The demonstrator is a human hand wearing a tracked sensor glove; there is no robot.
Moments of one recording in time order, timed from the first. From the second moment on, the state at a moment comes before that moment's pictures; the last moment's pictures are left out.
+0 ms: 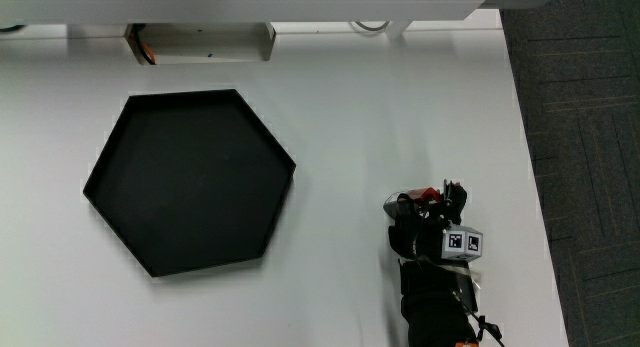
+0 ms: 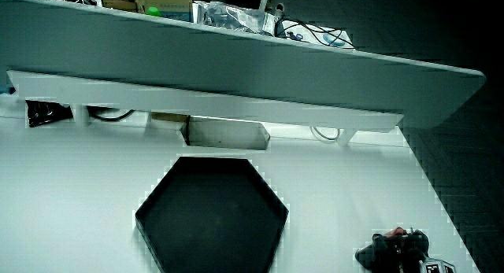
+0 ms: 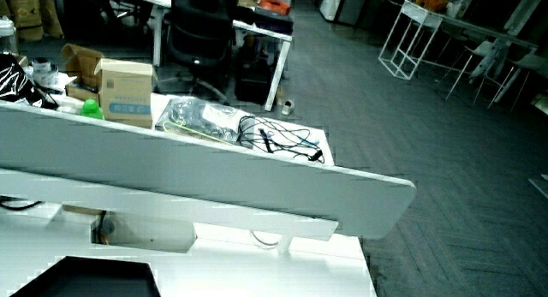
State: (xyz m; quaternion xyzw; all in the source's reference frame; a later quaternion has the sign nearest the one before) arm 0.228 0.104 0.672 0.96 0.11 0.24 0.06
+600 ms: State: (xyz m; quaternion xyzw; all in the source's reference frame) arm 0.244 0.103 0.656 0.98 0.09 0.15 0.07
